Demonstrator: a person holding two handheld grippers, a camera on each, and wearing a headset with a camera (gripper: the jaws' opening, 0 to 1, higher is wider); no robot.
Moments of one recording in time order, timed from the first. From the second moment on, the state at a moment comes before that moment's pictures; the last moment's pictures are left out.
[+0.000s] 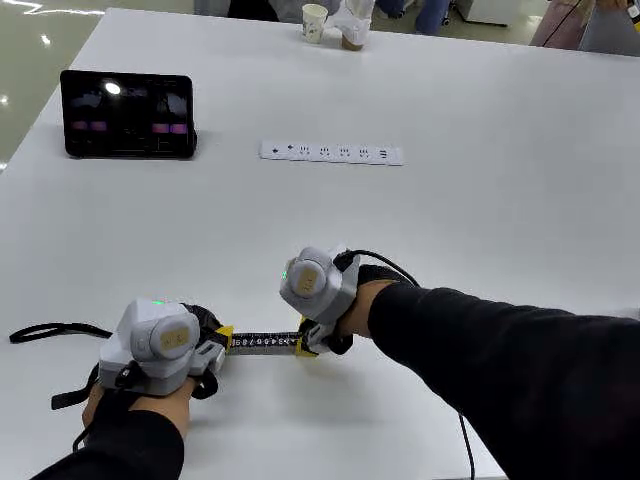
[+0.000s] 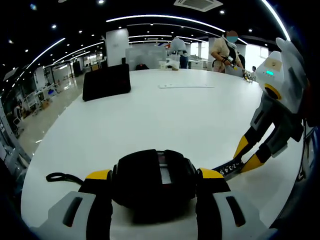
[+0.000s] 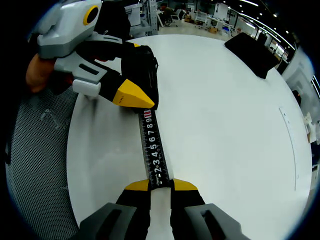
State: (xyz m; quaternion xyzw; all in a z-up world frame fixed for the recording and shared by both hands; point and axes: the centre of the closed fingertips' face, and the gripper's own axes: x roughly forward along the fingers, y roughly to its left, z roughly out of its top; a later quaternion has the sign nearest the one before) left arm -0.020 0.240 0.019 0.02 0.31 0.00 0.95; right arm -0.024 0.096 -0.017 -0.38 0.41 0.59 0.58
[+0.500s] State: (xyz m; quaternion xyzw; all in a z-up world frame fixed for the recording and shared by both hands) left arm -0.020 0.240 0.018 0.02 0.32 0.00 0.95; right arm -0.025 0.102 -0.017 -0.38 0.41 0.59 0.58
